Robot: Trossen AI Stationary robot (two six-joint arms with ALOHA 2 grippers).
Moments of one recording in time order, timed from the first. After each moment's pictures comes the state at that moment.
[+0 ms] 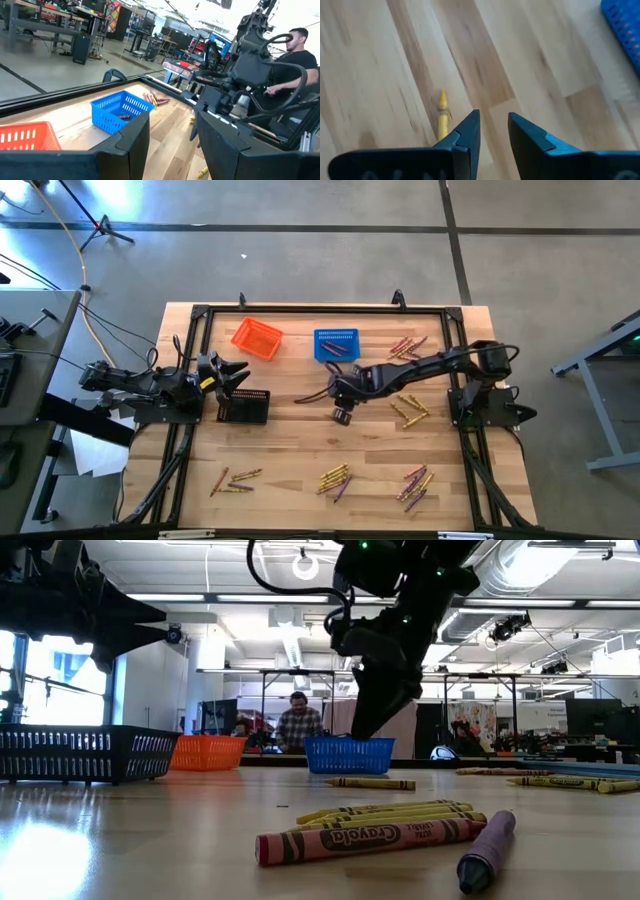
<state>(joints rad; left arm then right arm) -0.20 0.01 0.01 0.07 -0.59 -0.31 0.05 1.82 1.19 -0.47 0.15 0.42</state>
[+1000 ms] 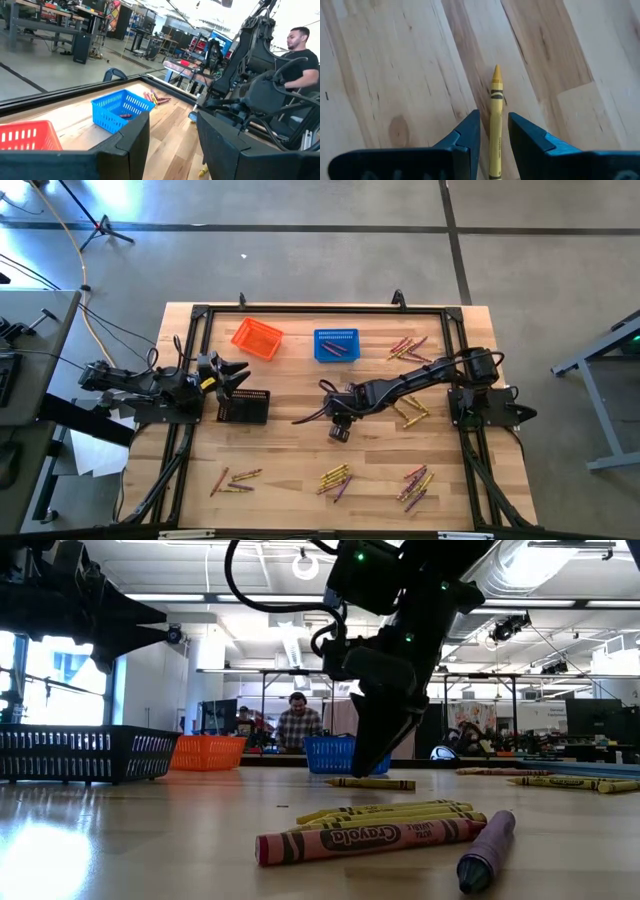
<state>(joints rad) -0.20 0.02 0.01 0.07 -0.59 -0.31 0.12 1.93 1.20 -0.41 0.08 0.45</state>
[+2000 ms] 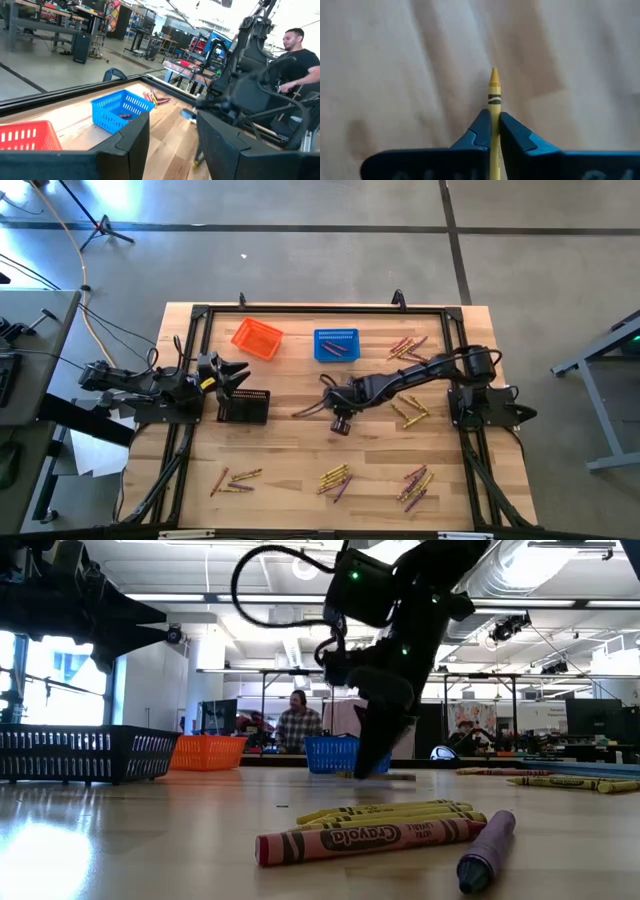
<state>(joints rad) -0.20 0.02 0.01 0.07 -0.59 -0.31 0.06 1.92 1.19 -0.42 0.10 0.34</state>
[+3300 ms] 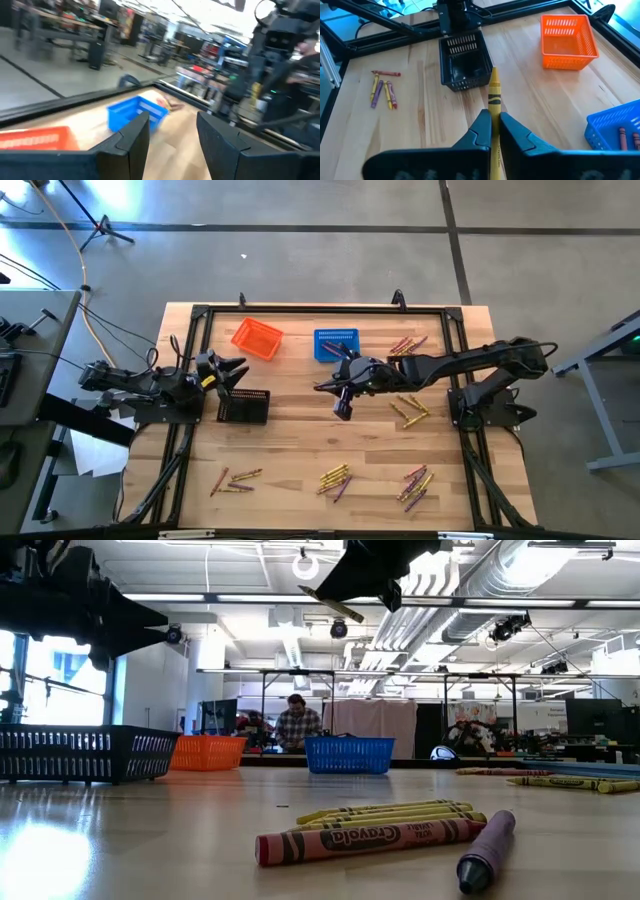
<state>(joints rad) -0.20 0.02 0.01 0.08 -0.68 -0.27 0.09 1.54 1.20 -0.23 0.19 0.27</state>
